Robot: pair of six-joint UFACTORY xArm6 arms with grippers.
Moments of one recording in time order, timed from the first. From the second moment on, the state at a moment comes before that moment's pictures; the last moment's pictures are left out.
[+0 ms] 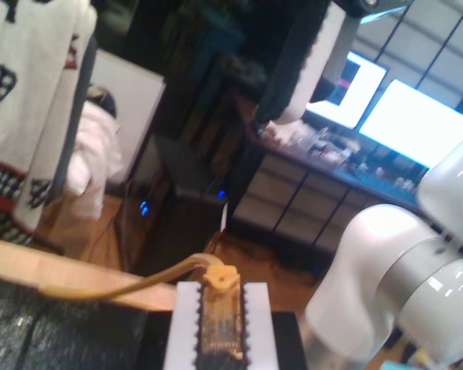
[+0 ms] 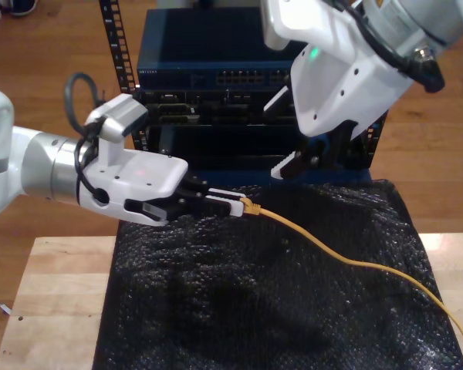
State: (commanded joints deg) left arm 15.0 -10.8 -45.0 -73.6 111.1 -259.4; right arm 19.7 -25.6 -66.3 28.0 73.4 -79.8
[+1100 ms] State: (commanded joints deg) left arm 18.6 -2.0 -47.4 -80.3 125.2 -267.3; right arm 36.2 -42.1 -46.3 27.9 43.5 -92.3
